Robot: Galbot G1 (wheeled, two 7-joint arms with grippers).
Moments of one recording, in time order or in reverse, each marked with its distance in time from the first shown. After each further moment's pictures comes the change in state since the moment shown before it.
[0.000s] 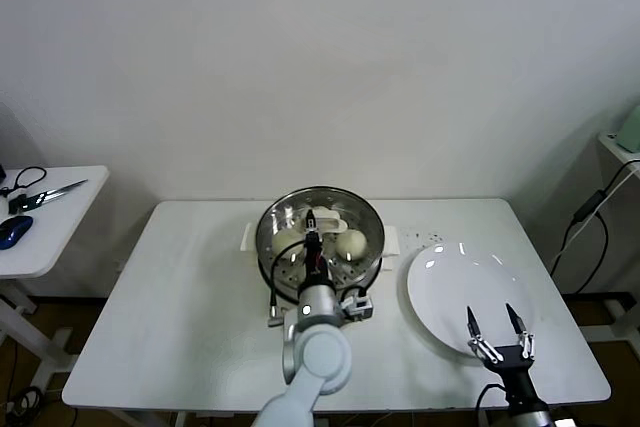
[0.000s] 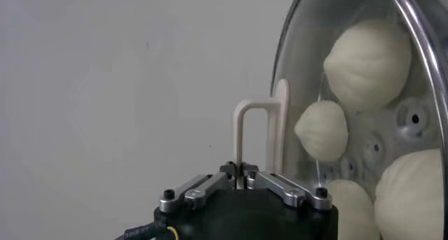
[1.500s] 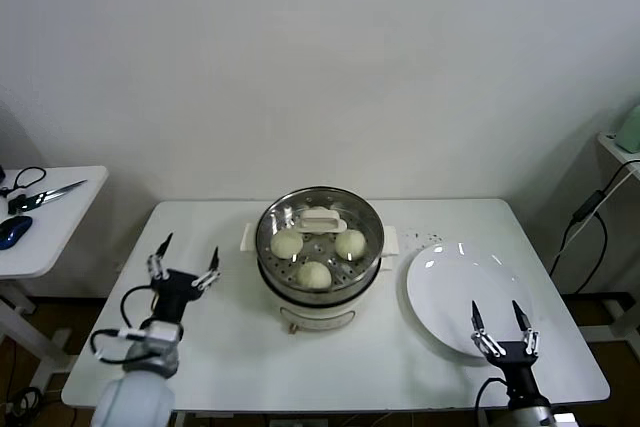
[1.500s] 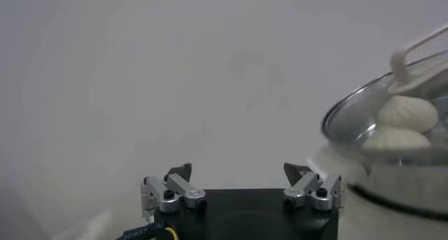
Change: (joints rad) left arm 0.390 0.271 -0.635 -0.285 -1.514 -0.510 -0.253; right arm -0.005 0.005 -0.002 0.046 -0.037 -0.045 0.099
